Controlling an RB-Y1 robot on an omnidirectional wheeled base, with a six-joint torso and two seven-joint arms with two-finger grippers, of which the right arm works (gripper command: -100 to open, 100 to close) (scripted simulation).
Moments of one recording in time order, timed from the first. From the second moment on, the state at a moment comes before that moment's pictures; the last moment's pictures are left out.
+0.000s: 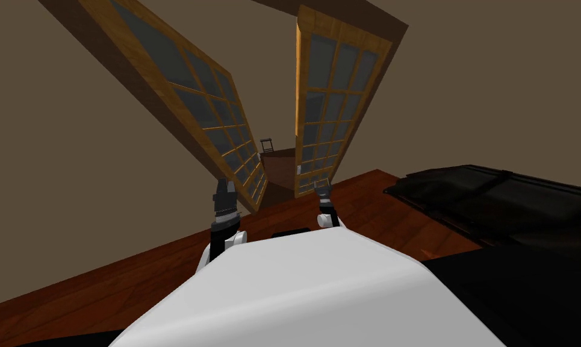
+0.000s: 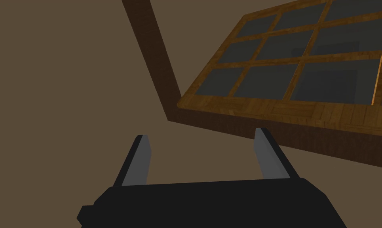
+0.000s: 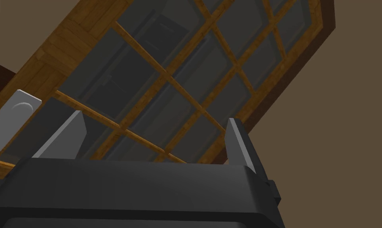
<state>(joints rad) 0.26 -0.11 0.10 -1.56 -0.30 -0.74 -0.61</state>
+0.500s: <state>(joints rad) 0.23 -0.10 0.11 -1.46 -0.34 -0.76 -0.68</state>
